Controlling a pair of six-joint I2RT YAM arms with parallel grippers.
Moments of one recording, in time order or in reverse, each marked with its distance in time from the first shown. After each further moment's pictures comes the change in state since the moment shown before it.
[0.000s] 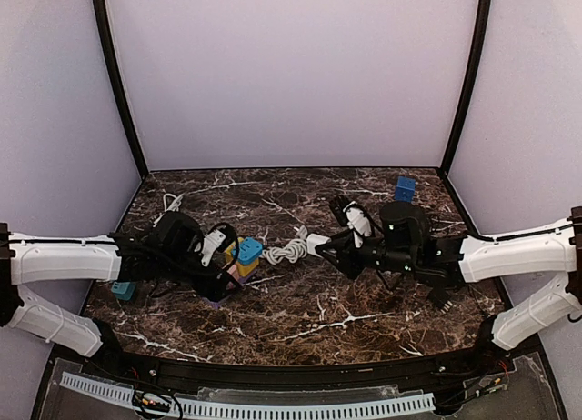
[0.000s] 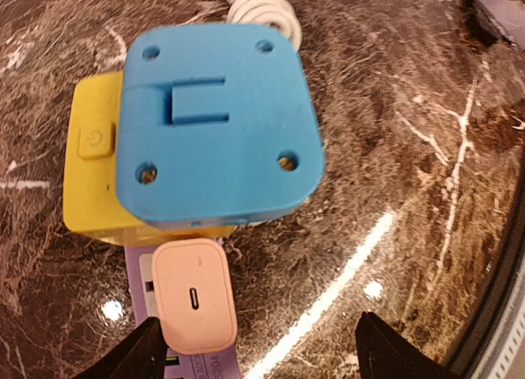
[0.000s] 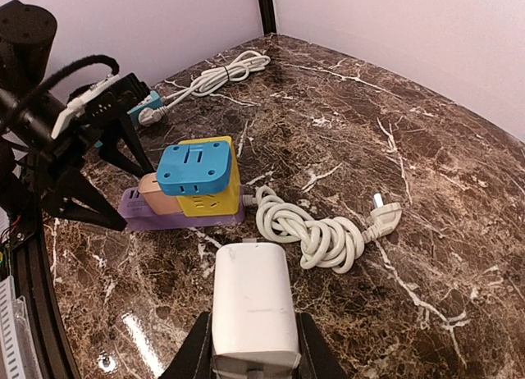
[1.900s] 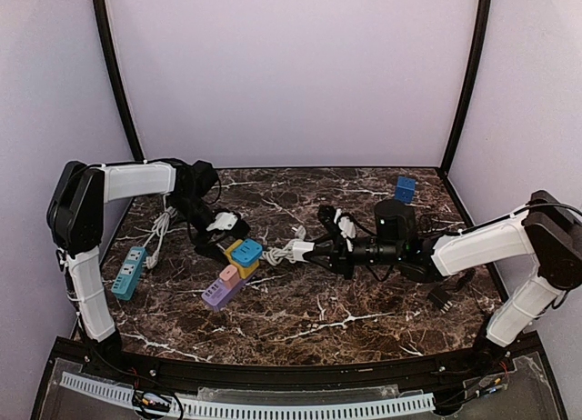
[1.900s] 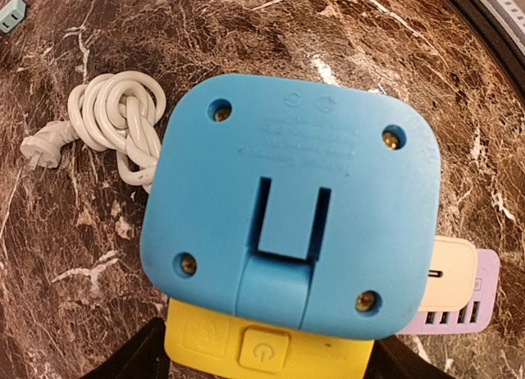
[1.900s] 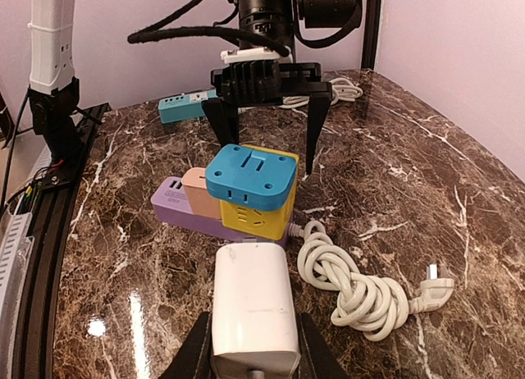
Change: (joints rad) left arm 0.364 0.683 0.811 -0.722 0.537 1.690; right arm -0.144 0.235 -0.011 0.325 -0.454 -0.257
